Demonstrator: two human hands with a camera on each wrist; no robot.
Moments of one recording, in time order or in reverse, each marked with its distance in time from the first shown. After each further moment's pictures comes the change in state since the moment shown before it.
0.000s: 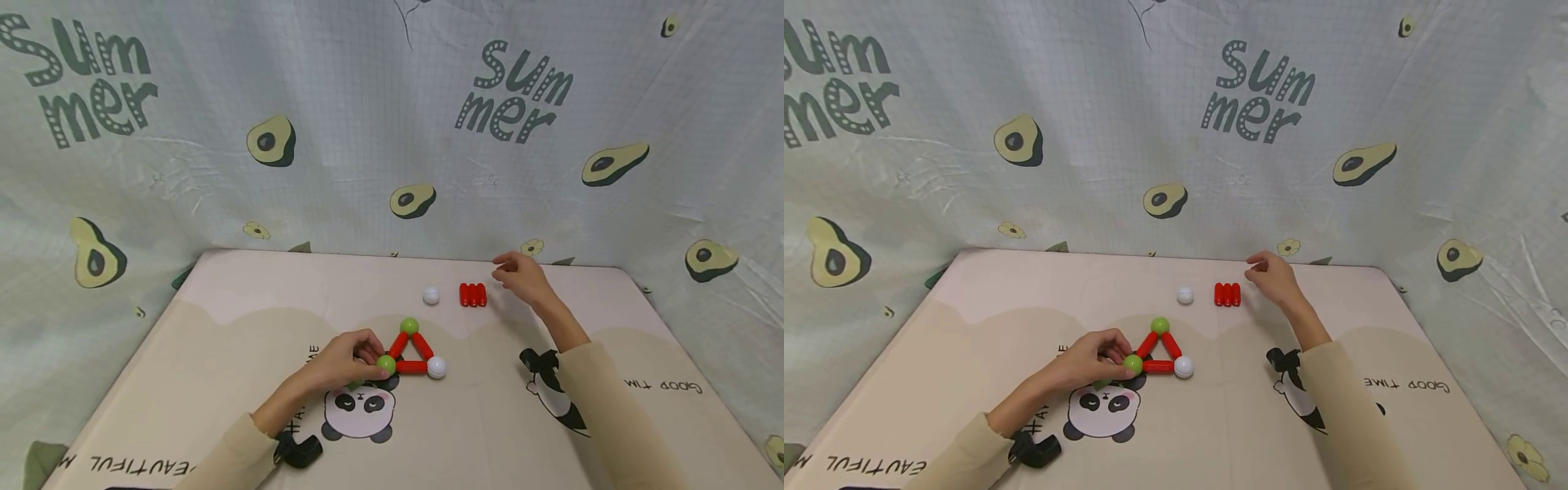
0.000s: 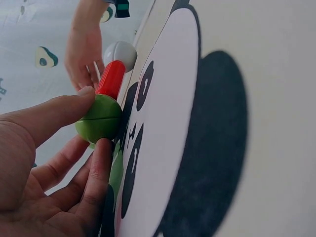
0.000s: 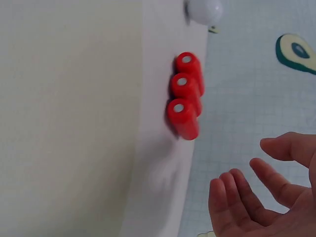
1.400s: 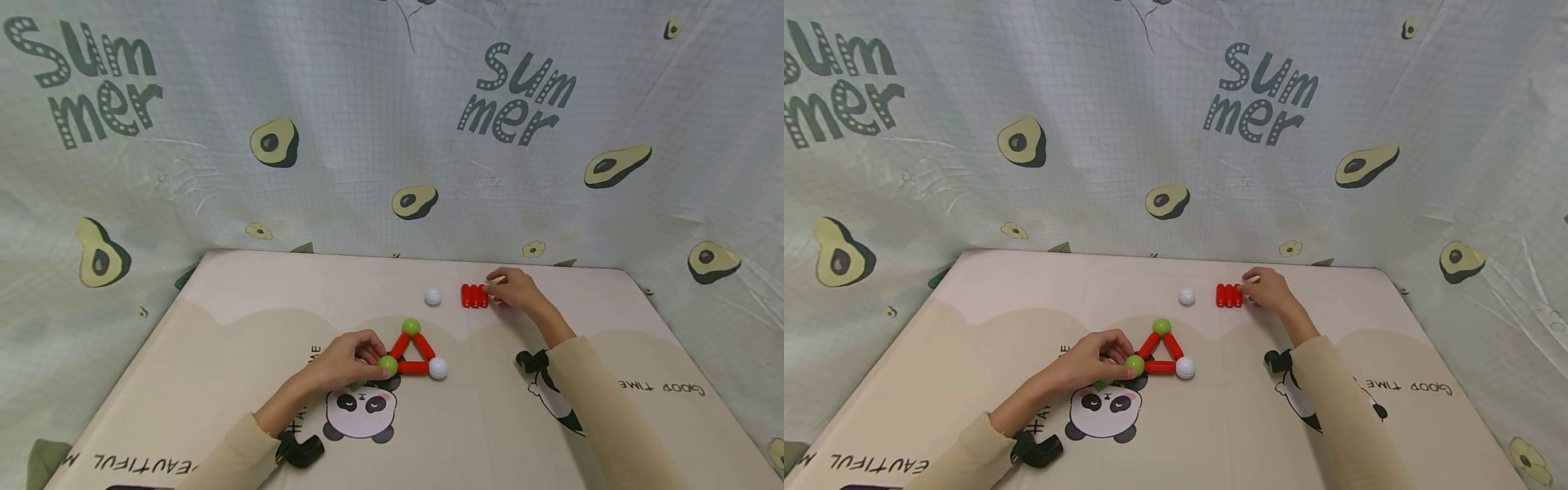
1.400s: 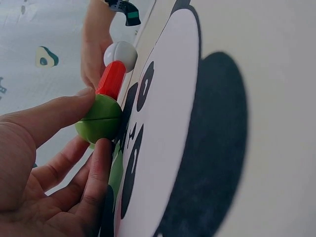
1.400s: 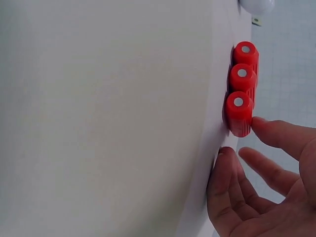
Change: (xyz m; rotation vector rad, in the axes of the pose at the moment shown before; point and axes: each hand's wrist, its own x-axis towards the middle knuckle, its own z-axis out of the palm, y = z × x) left_hand 0.000 0.002 0.001 -0.010 0.007 -0.018; right_hand 0.018 0.017 0.019 -0.111 -0.156 0.086
